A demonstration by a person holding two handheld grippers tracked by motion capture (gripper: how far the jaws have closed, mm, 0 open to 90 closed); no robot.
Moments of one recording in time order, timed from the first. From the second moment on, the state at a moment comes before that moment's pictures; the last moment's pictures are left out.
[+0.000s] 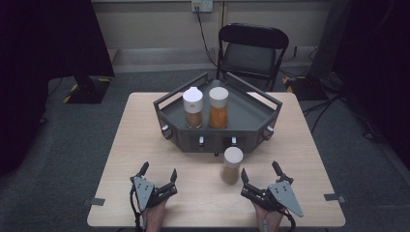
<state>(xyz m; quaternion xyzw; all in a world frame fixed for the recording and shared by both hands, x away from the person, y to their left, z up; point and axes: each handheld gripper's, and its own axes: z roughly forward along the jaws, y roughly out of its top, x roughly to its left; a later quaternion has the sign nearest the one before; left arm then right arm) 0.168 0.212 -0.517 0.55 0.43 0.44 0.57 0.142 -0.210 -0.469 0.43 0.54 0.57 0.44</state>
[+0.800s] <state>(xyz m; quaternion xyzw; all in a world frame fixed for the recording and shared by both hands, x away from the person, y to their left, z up) 0.168 0.212 -0.517 0.55 0.43 0.44 0.57 0.153 -0.199 -0.450 0.40 0.56 0.59 0.42</state>
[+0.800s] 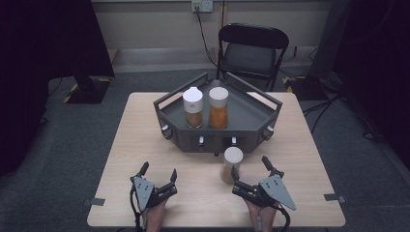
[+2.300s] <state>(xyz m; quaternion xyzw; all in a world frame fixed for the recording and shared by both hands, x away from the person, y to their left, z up) 0.167 0.212 -0.516 0.55 0.43 0.44 0.57 0.187 -0.164 -0.455 0.43 0.60 0.54 0.39</state>
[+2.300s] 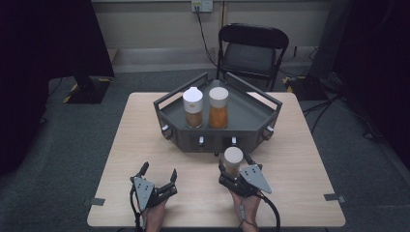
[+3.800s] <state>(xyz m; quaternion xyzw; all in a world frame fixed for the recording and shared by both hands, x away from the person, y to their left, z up) 0.167 0.212 -0.516 0.55 0.43 0.44 0.57 0.197 -0.162 -0.455 0.45 0.63 0.51 0.38</state>
